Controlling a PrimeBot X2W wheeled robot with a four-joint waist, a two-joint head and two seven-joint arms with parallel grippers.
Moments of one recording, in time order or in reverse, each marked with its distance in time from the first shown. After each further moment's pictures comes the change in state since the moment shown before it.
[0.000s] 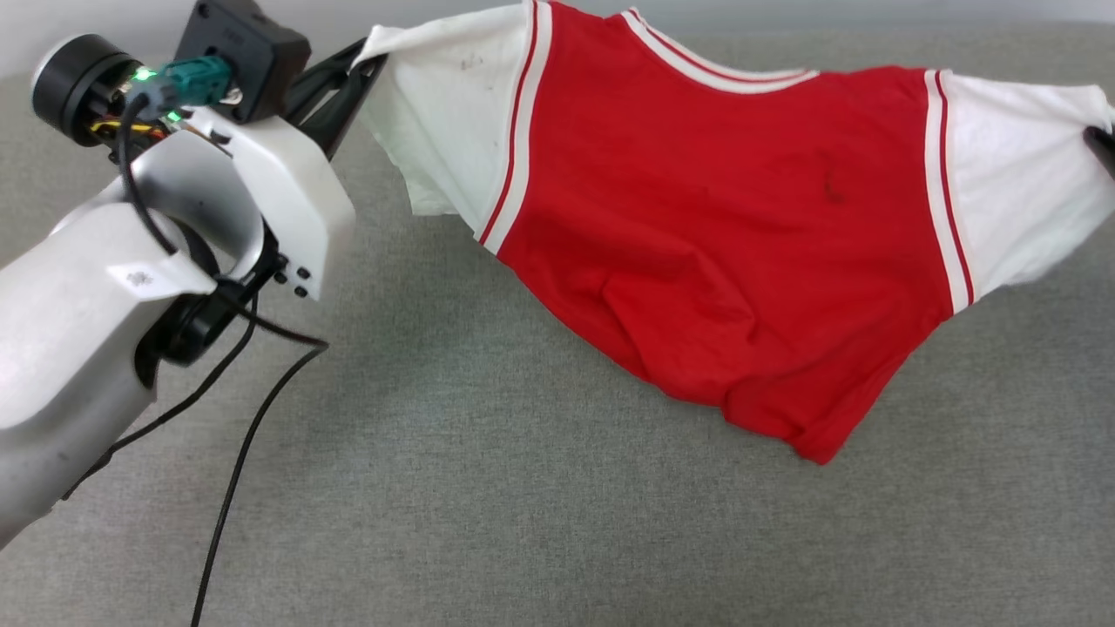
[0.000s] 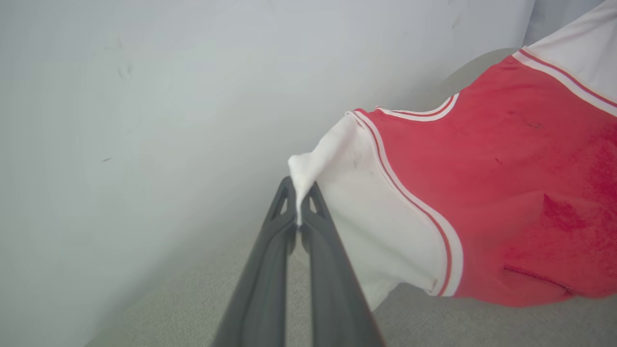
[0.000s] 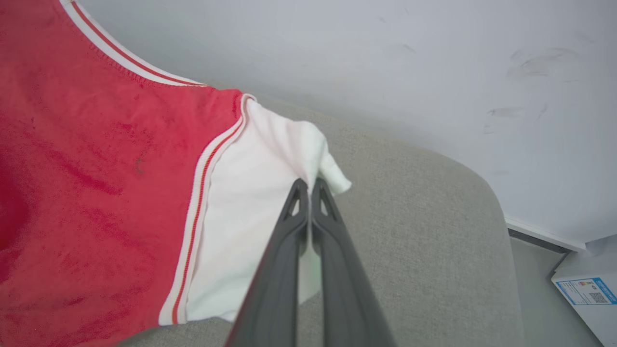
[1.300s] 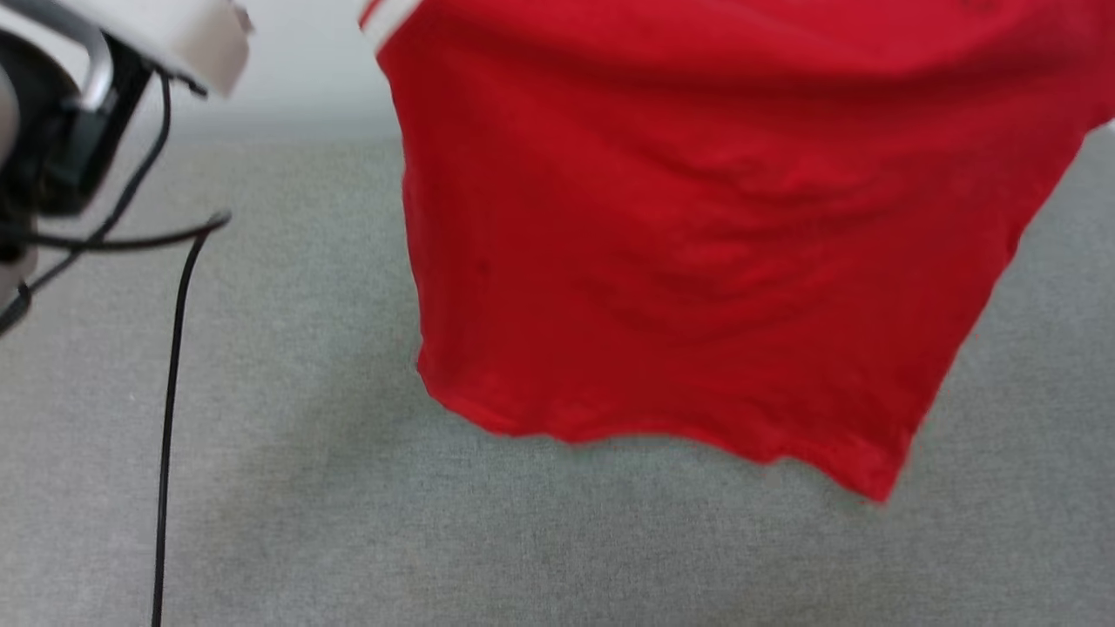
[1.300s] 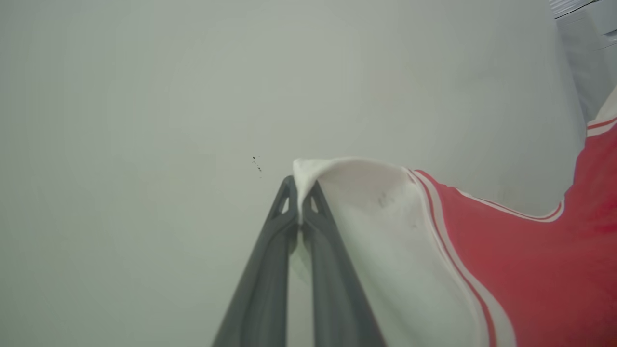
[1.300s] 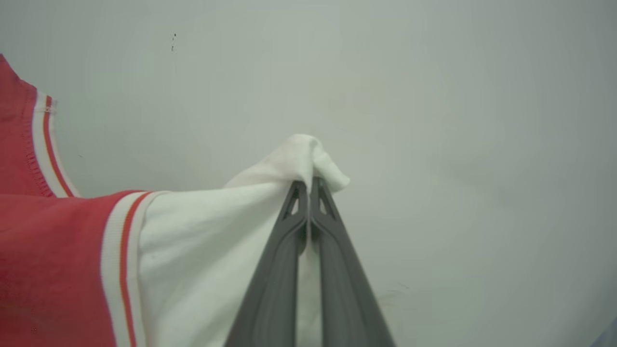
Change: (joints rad) left arm -0.167 0.051 0.167 -0.139 0.058 0.102 -0.139; right arm 0.032 0.093 -0.520 -0.400 -0.297 0.000 -0.010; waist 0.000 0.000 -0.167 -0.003
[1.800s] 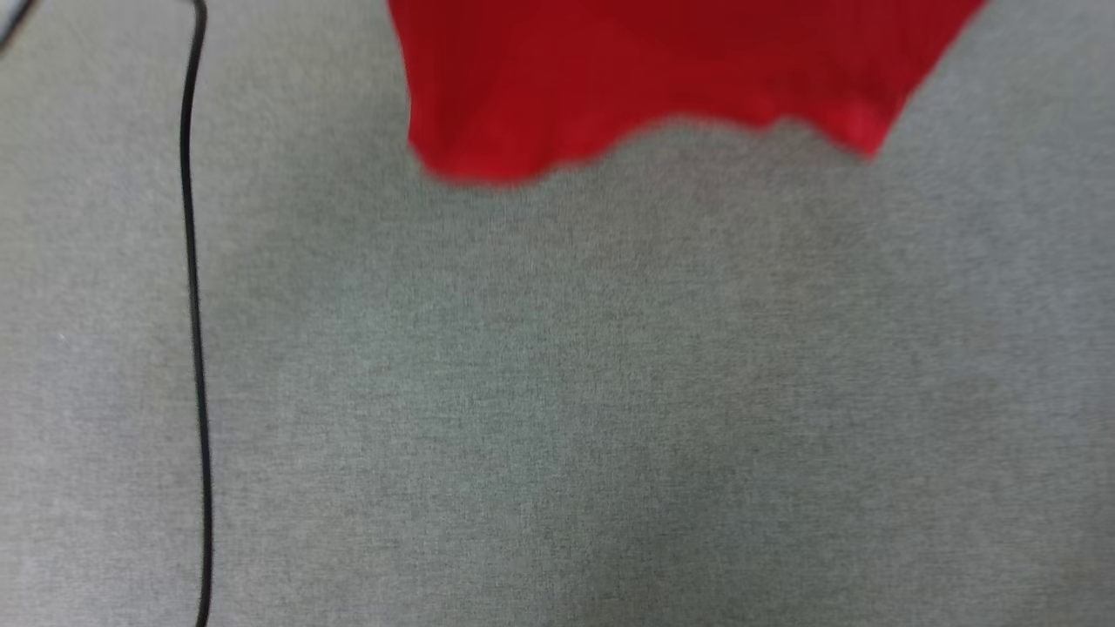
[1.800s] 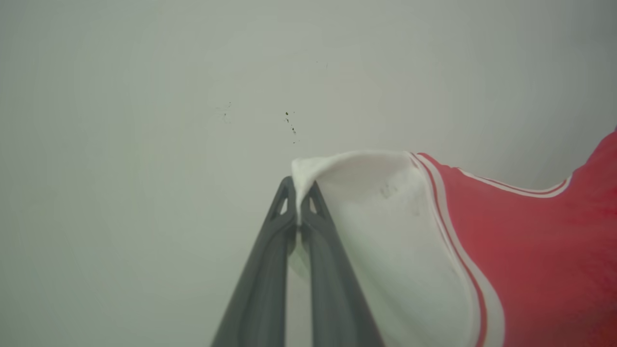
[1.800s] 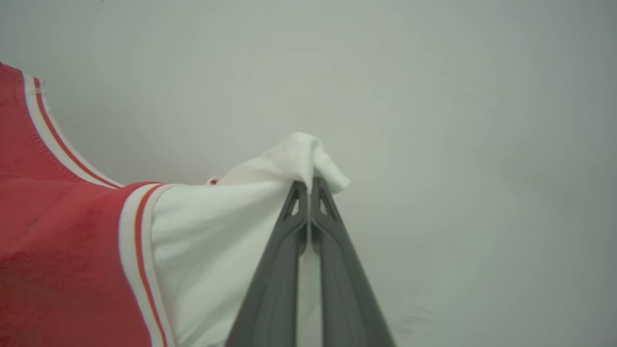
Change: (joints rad) left arm -0.279 -0.171 0.025 0.394 0.072 -0.073 -0.083; right arm -0.506 0.074 0.175 0.360 -0.068 0.000 -0.040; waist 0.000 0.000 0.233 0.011
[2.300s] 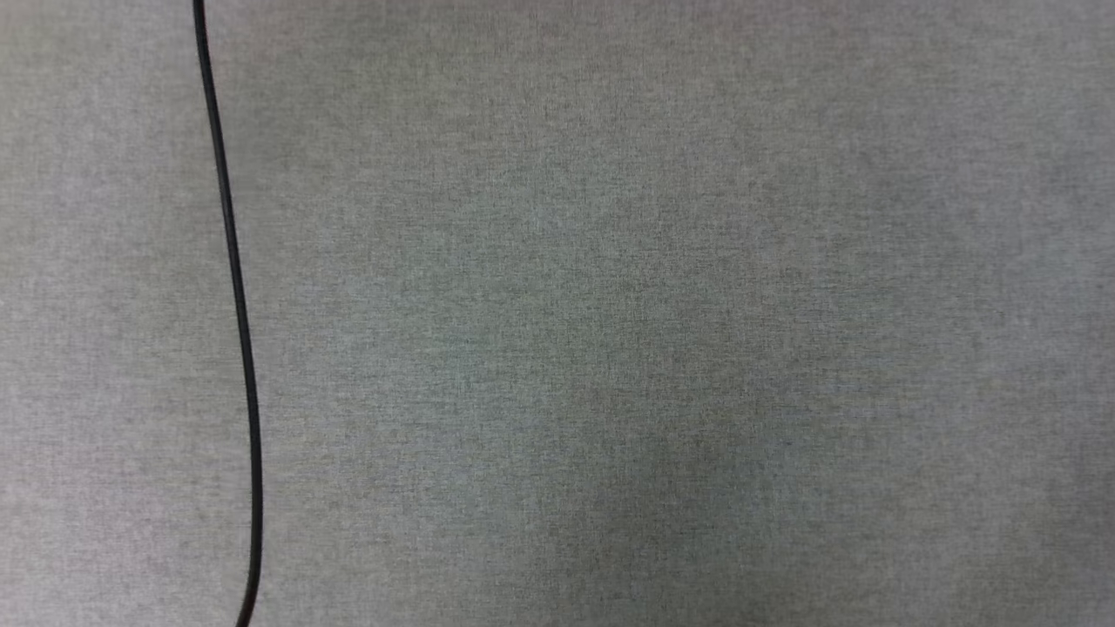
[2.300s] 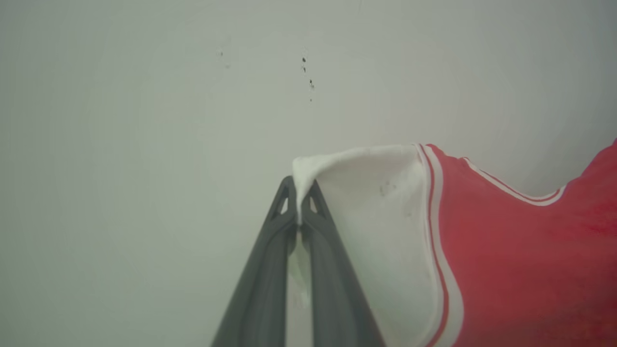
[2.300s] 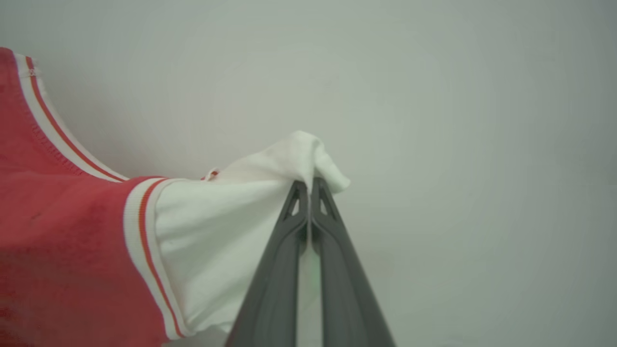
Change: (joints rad) left arm -0.260 -0.169 0.017 0.398 0.045 -0.098 -0.144; right arm -0.395 0.108 0.137 0.406 -0.097 0.000 -0.178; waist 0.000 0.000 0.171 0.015
